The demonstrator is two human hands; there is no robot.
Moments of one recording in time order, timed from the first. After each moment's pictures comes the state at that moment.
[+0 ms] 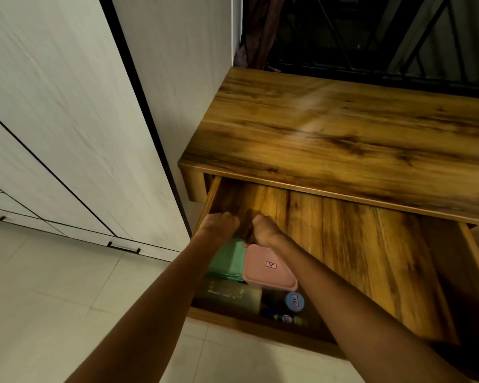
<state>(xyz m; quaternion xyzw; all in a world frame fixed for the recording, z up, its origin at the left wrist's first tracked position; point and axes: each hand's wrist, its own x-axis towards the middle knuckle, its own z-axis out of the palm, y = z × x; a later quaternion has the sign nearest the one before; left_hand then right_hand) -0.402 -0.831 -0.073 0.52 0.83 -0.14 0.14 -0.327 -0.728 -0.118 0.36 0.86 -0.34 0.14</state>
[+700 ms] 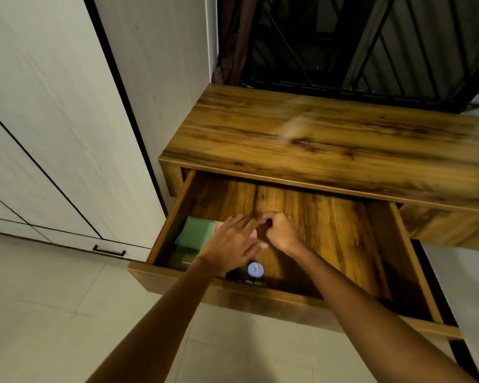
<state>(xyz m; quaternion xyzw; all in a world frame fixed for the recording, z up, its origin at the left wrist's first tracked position) -0.266 -0.858 -0.063 0.65 0.73 0.18 -0.04 -0.180 -0.721 -0.073 0.36 0.85 -0.39 -0.06</state>
